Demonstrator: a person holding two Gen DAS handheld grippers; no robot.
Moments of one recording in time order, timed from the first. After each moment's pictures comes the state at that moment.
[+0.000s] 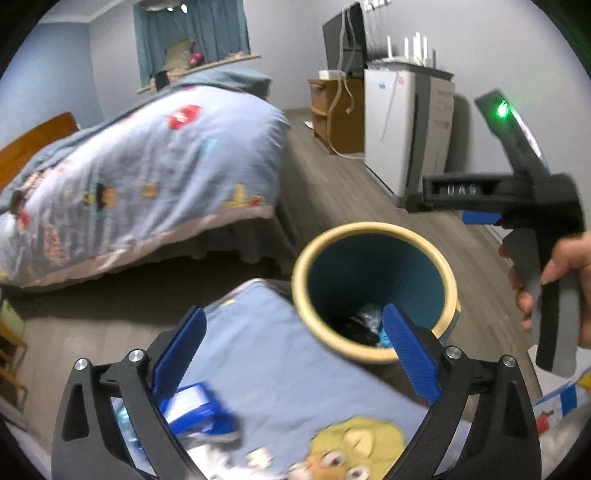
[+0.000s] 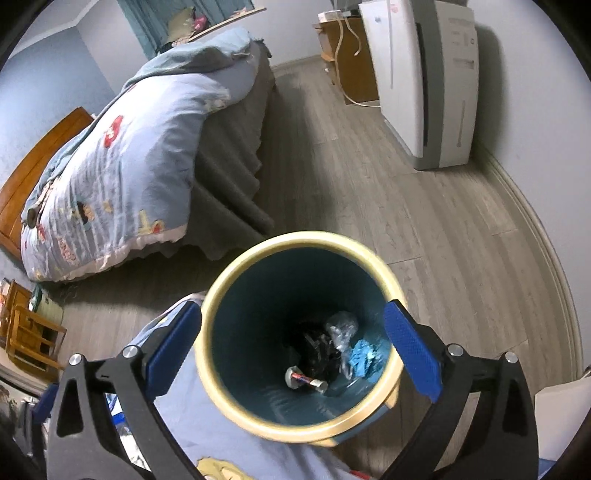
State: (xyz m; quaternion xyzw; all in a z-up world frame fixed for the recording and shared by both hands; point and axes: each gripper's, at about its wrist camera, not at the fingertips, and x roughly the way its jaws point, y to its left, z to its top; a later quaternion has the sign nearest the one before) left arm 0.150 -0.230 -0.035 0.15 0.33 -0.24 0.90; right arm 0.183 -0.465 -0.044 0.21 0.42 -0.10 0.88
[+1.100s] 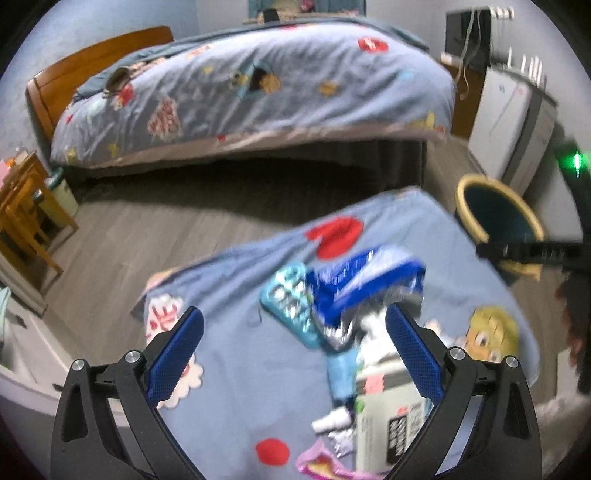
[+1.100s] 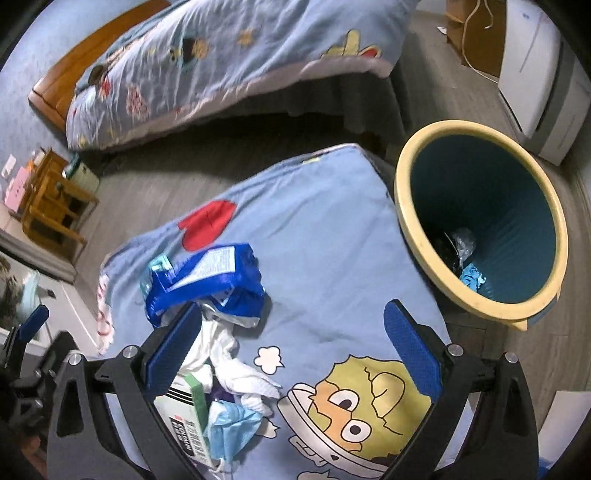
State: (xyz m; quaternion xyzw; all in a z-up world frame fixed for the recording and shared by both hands) left arm 0.127 0.007 -0.087 0.08 0.44 -0.08 0.89; right arm 0.173 -0.239 -0.102 0.11 0.54 0.05 0.83
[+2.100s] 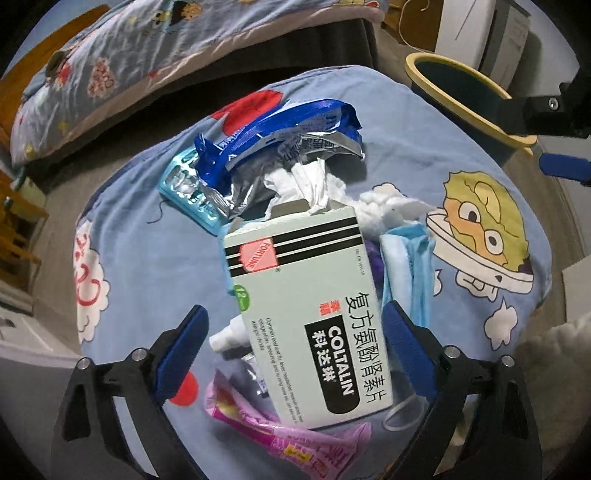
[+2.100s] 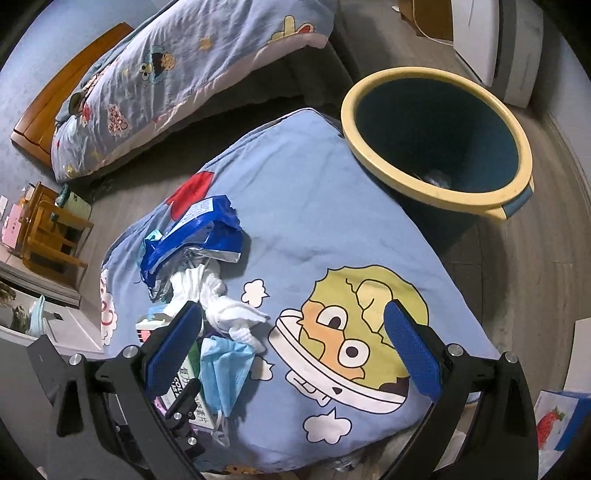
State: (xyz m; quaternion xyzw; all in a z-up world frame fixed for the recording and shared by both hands) left arm 0.079 -0.057 -0.175 0.14 0.54 -0.13 0.82; right arm 0.092 -0.256 -0.113 0.18 0.53 0.00 0.83
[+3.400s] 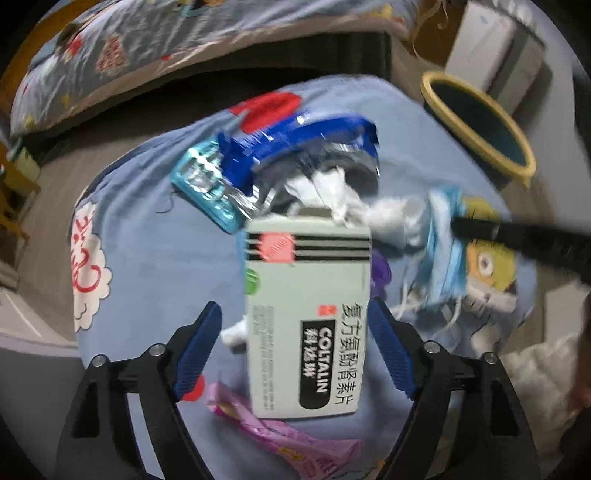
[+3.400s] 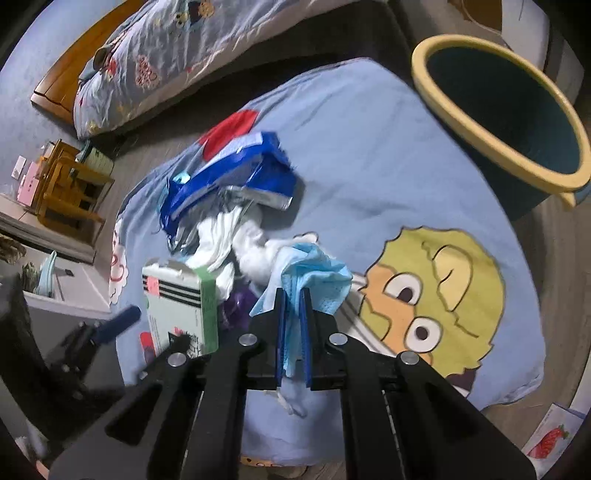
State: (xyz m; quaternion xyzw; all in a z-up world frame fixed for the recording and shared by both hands) left arm 0.087 -0.045 -0.171 0.11 0.56 -0.12 0.81; right arm 0.099 -0.213 -0.143 0.17 0.57 0.07 0.80
